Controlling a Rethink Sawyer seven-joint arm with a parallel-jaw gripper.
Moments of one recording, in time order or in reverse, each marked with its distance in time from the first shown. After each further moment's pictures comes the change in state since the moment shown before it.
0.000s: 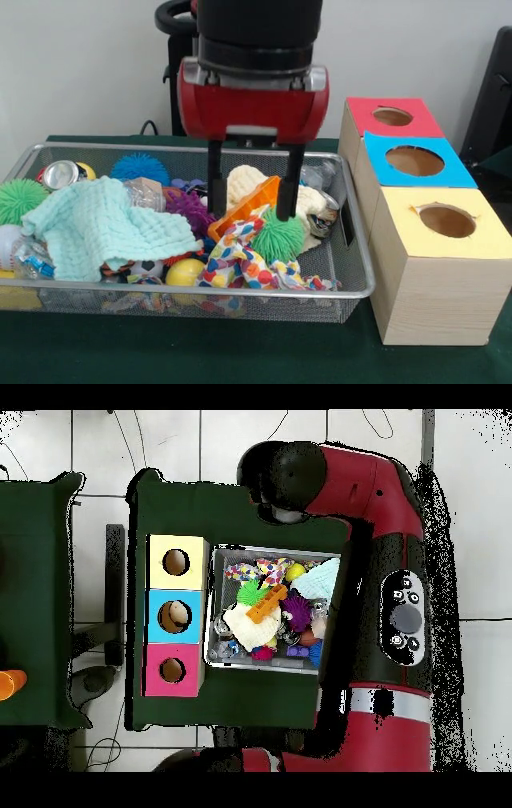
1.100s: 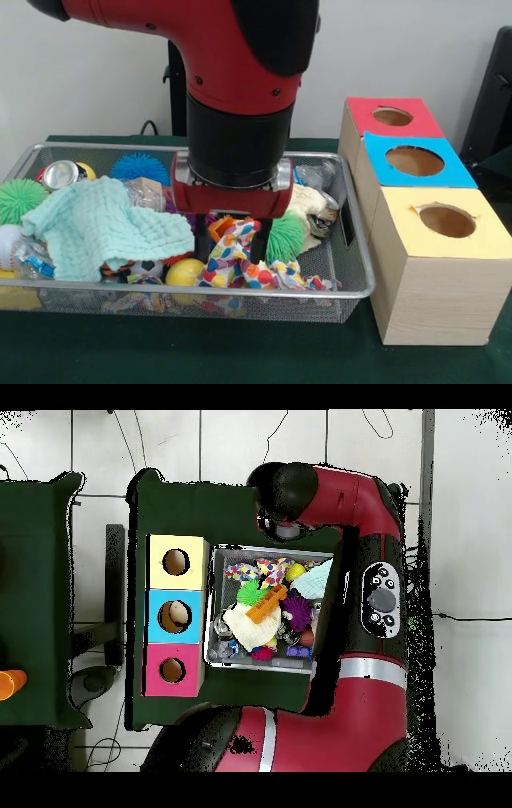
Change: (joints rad) arm 0.019 0.153 -0.070 -0.056 -0.010 0.101 0.000
